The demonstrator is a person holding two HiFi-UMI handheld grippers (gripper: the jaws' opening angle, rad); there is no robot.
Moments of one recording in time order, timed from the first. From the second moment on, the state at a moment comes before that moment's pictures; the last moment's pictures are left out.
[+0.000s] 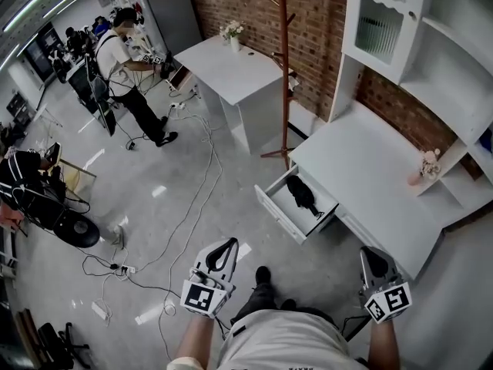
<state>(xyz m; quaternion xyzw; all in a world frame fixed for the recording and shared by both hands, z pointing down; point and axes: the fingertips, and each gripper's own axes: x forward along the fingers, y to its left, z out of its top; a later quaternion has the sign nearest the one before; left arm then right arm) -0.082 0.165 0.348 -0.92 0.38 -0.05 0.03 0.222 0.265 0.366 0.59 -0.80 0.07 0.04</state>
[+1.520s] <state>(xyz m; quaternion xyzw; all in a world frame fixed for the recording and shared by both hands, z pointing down) -0.097 -0.018 0.374 -0.96 0.26 -0.05 0.00 0.158 0.113 0.360 0.65 -0.75 0.08 0.10</state>
